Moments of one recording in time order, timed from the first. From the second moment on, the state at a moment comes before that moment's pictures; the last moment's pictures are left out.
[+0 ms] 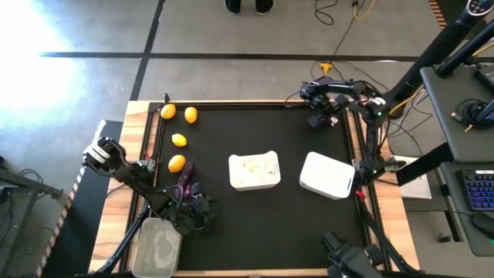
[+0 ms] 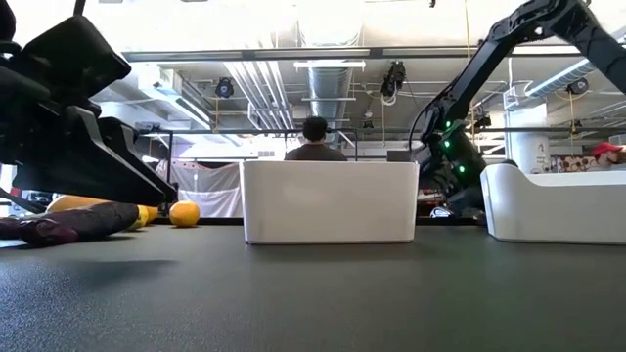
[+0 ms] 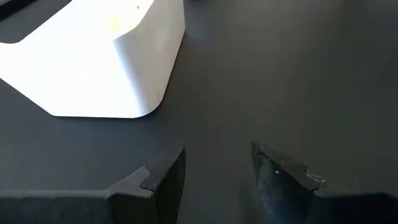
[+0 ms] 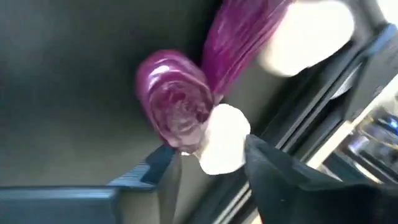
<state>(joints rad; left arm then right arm) -0.71 1.63 0.48 0.39 -0.79 -0.53 -1.00 2.04 1.34 -1.19 0.40 0.18</state>
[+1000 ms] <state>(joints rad) -0.70 1.62 0.48 0.54 -0.80 -0.36 -0.24 1.61 1.31 -0.81 0.13 0.20</state>
